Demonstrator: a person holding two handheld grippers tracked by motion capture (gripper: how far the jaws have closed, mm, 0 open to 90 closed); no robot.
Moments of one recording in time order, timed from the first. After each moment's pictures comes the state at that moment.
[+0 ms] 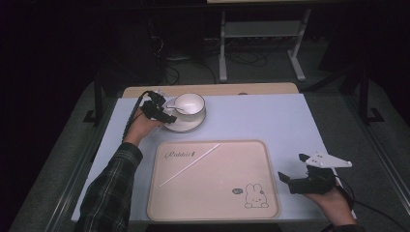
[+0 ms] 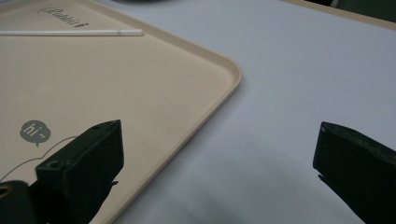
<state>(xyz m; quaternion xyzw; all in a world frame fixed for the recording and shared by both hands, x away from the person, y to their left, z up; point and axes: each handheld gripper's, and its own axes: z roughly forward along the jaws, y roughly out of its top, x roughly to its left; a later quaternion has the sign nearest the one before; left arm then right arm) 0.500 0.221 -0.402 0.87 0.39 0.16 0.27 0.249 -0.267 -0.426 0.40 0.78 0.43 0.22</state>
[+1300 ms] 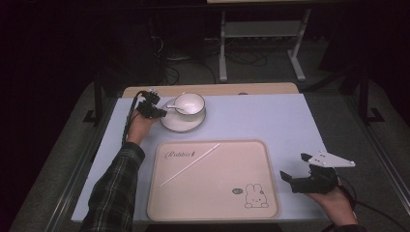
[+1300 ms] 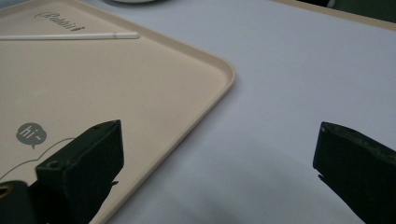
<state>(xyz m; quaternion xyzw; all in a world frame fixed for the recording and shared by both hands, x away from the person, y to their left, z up) 0.504 0.244 -0.404 0.83 0.45 0.16 0.28 0.250 -0.272 -0.426 0.41 0.77 0.44 0.22</state>
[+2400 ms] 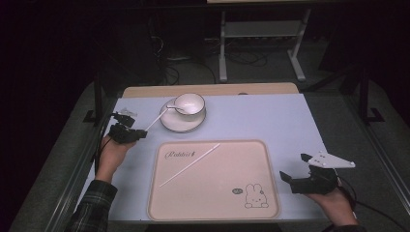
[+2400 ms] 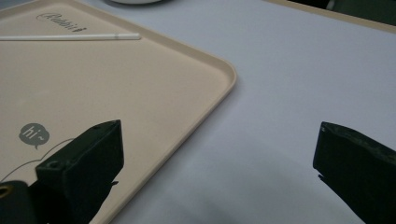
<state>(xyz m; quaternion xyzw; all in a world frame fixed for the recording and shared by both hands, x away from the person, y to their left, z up) 0.388 0.293 -0.389 0.82 0.47 0.15 0.31 0.248 -0.271 -0.425 0.41 0.77 0.44 0.22</state>
